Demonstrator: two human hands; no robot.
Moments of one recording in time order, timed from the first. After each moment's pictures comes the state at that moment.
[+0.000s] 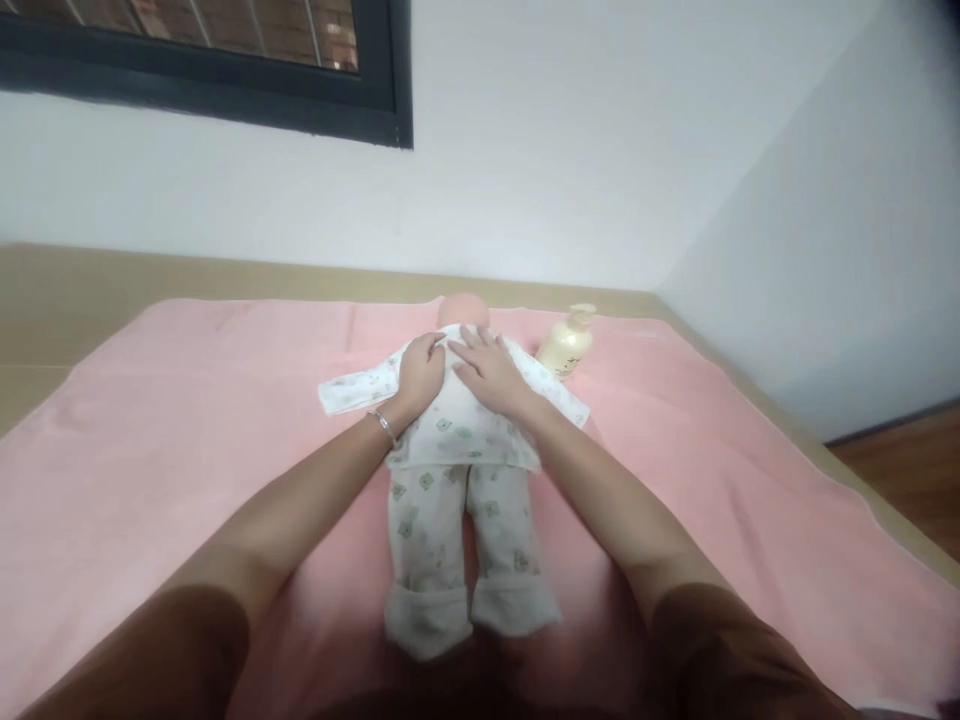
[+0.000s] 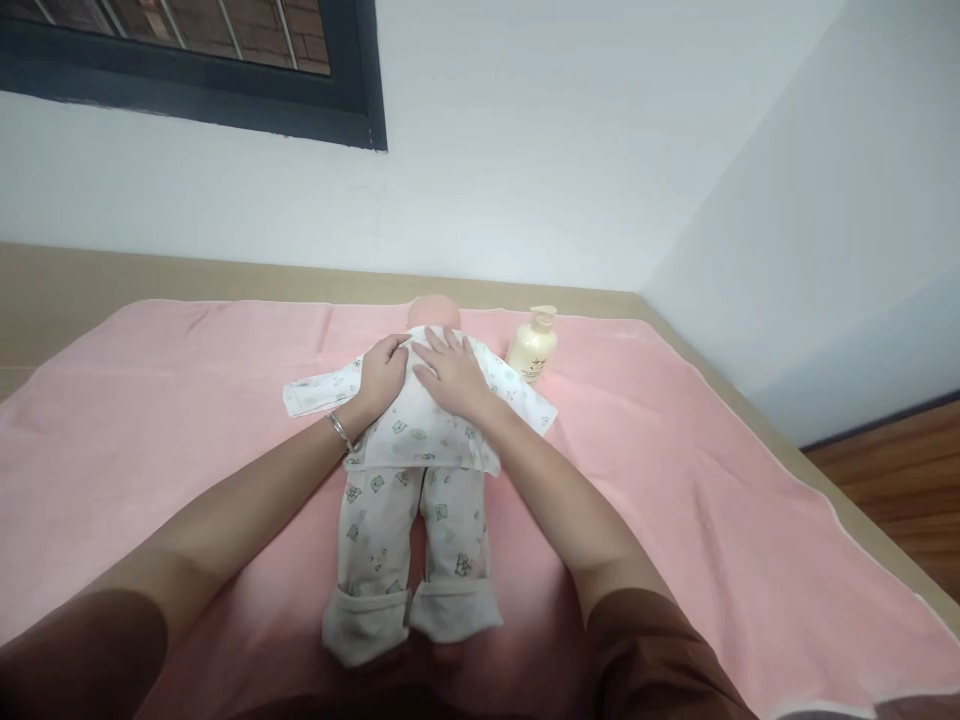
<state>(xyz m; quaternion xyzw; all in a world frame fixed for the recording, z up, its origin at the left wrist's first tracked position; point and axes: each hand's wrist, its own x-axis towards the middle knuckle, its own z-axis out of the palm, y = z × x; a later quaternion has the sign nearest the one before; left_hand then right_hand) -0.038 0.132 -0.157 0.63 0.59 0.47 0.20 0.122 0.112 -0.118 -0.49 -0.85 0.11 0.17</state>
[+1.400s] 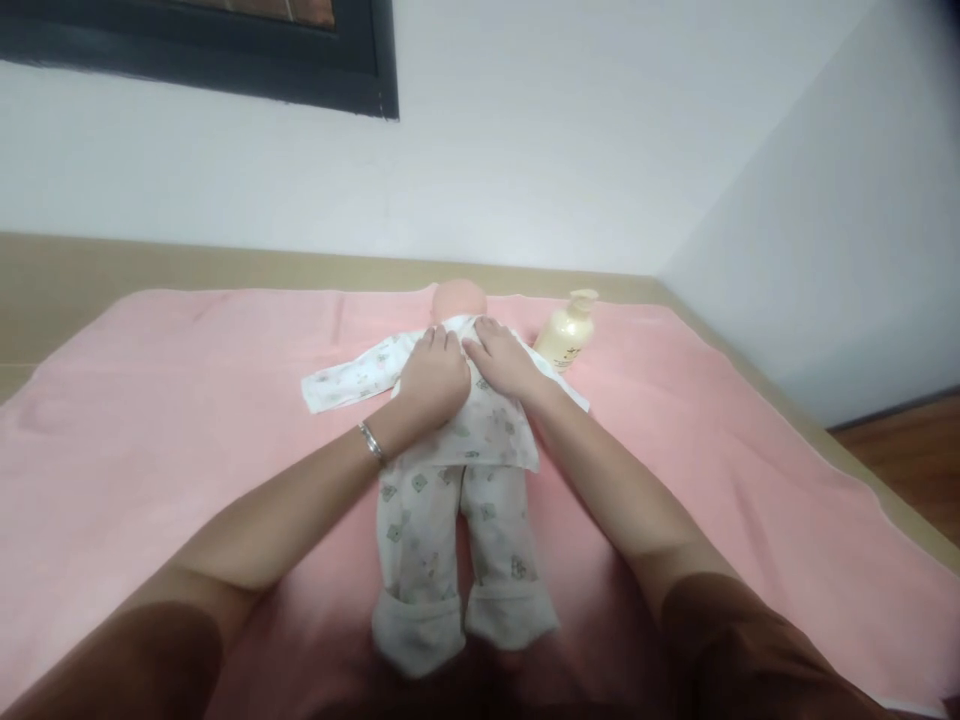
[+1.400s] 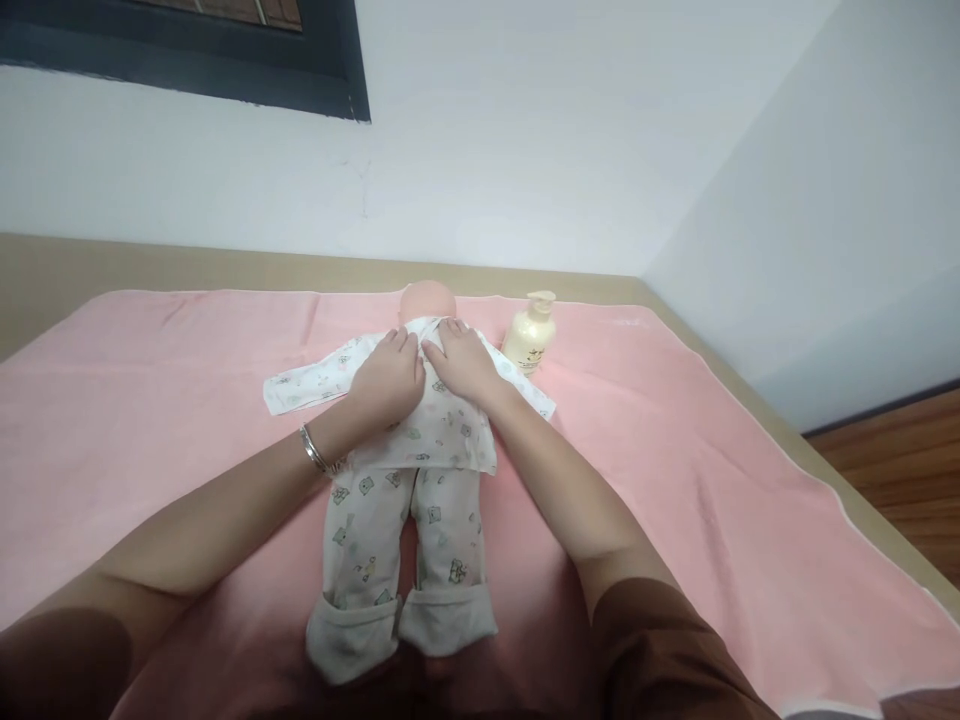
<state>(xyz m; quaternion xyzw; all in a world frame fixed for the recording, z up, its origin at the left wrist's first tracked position) -0.010 0.101 -0.128 0.79 0.57 0.22 0.00 0.137 0.128 -0.111 -0.54 -0.82 0.09 0.17</state>
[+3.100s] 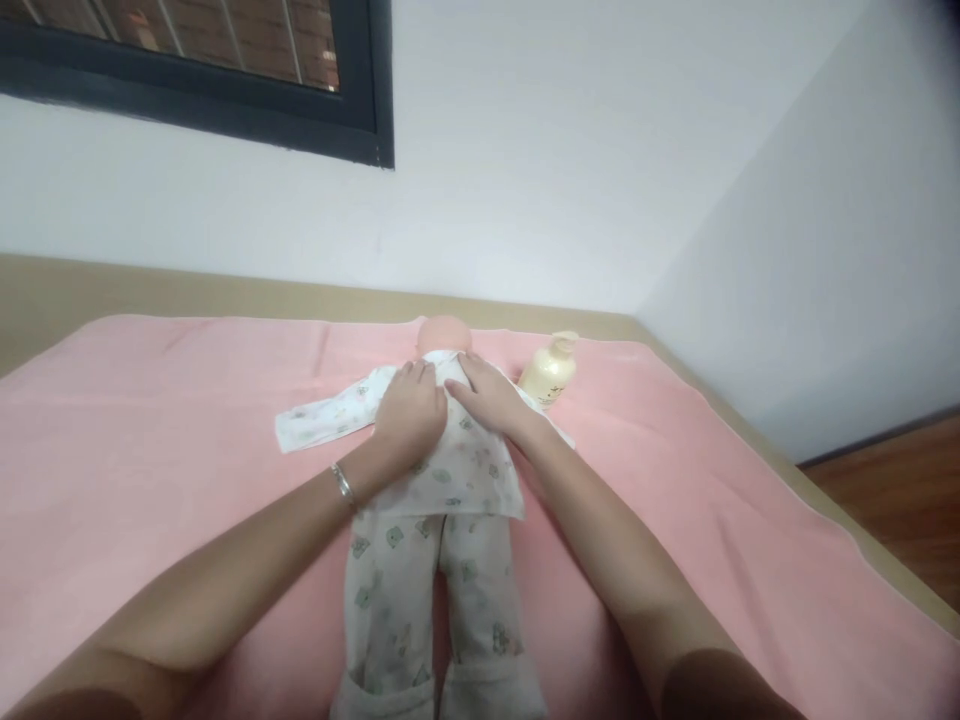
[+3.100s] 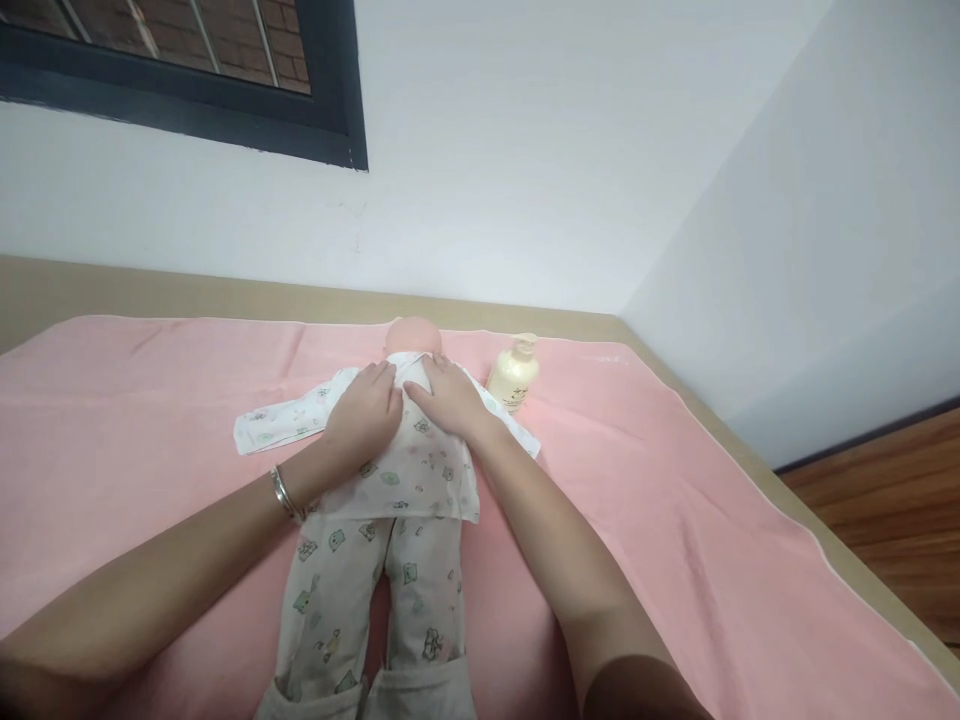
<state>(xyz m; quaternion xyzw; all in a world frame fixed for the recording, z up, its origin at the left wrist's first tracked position) -0.016 0.105 -0.132 0.78 0.58 0.23 -0.02 0.140 0.134 -0.110 -0.52 -0.82 0.14 0.18</state>
